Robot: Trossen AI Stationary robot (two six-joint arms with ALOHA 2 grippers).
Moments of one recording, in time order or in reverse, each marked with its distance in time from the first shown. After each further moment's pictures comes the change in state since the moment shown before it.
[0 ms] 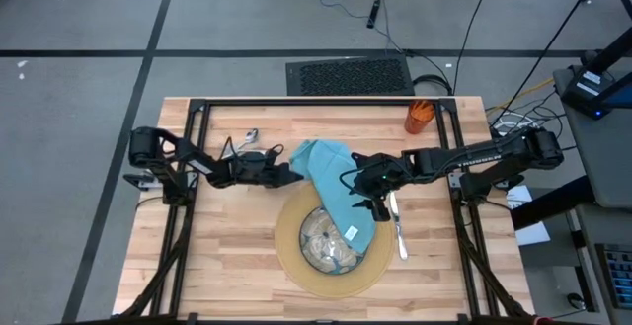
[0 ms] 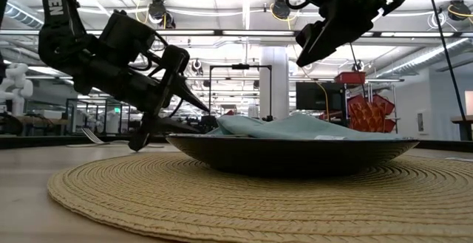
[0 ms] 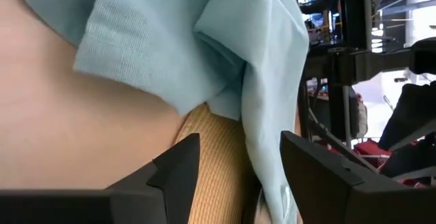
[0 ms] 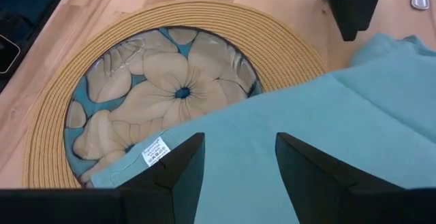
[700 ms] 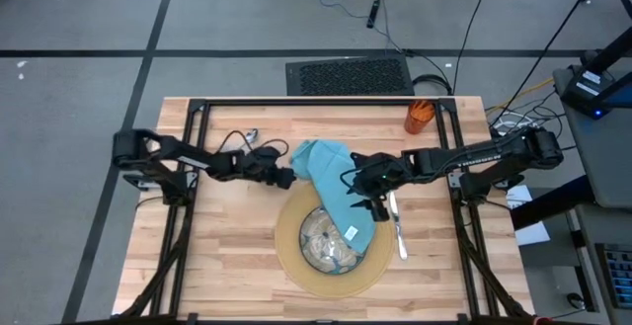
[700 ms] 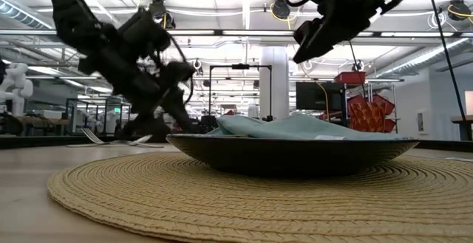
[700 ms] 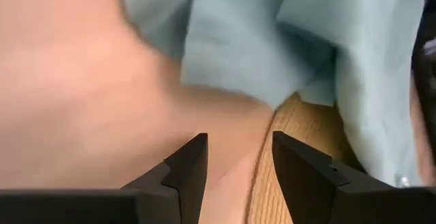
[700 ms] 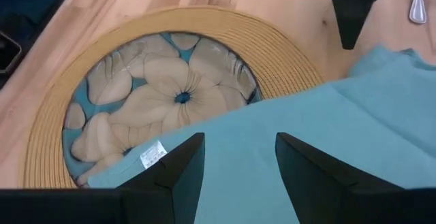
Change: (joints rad) left arm 0.045 -0.159 0.131 -0.573 -0.048 0.290; right arm 0.000 0.000 0.000 0.026 -0.002 -0.026
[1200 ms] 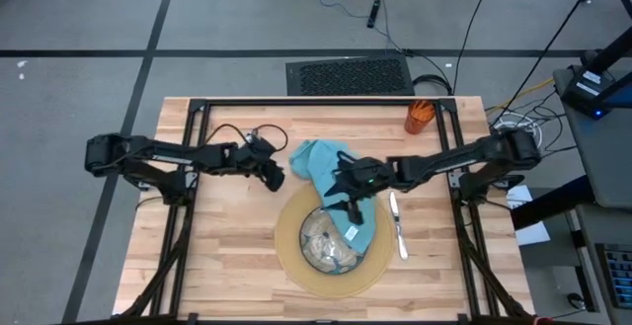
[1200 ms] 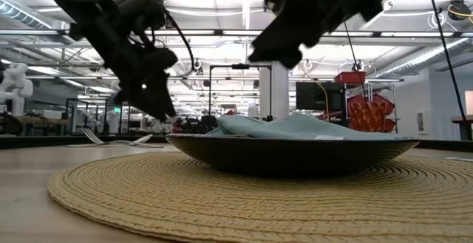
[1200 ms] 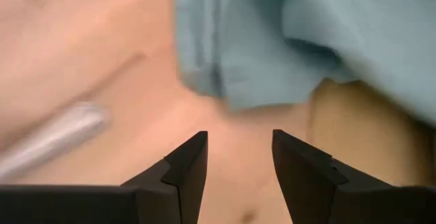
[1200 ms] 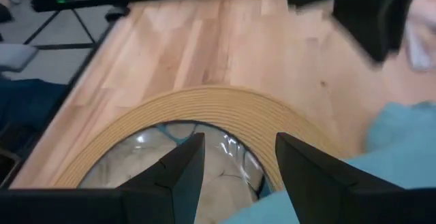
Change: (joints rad) left arm -0.001 -0.237 0.098 -0.478 -0.191 0.458; right arm 0.011 0.193 0.003 0.414 0.005 0.213
